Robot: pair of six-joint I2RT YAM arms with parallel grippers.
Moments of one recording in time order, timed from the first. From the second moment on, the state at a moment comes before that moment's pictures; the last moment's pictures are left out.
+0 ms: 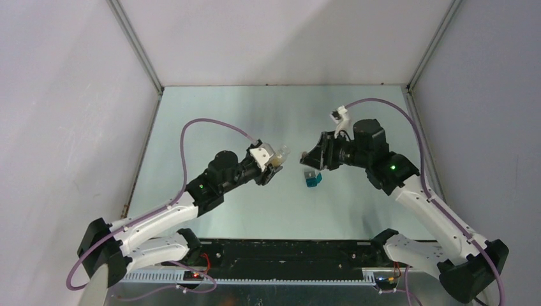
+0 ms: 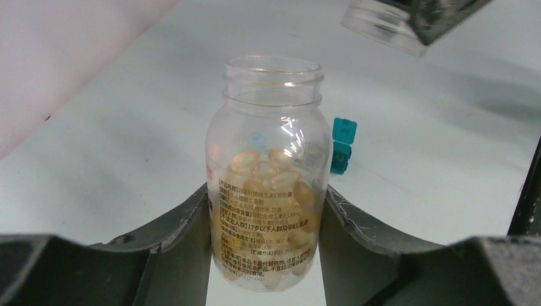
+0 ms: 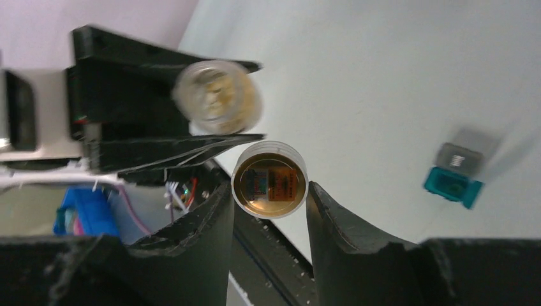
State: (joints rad) left arm -0.83 1.02 0.65 0.21 0.11 0.16; right arm 0.53 1.01 1.01 -0.44 -0.41 0.51
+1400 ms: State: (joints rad) left arm -0.91 1.00 0.65 0.10 0.12 0.36; right arm 0.68 1.16 1.15 -0.50 -0.43 0.45
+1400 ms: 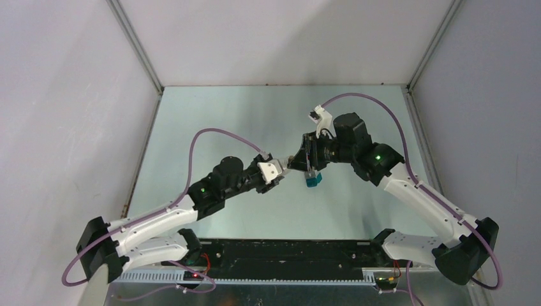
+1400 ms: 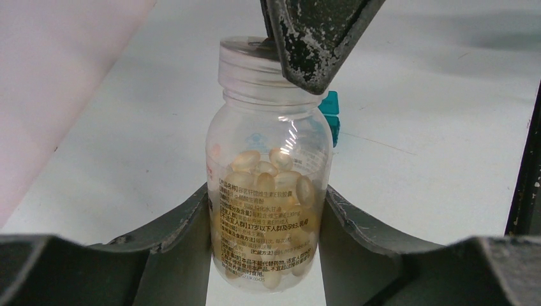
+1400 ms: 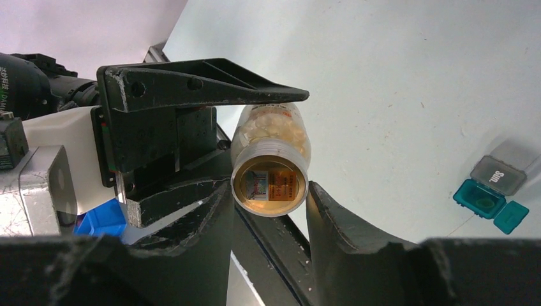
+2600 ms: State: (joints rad) left arm -0.92 0.96 0.63 0.00 0.11 0.45; right arm 0.79 1.25 1.24 -0.62 -0.37 0.24
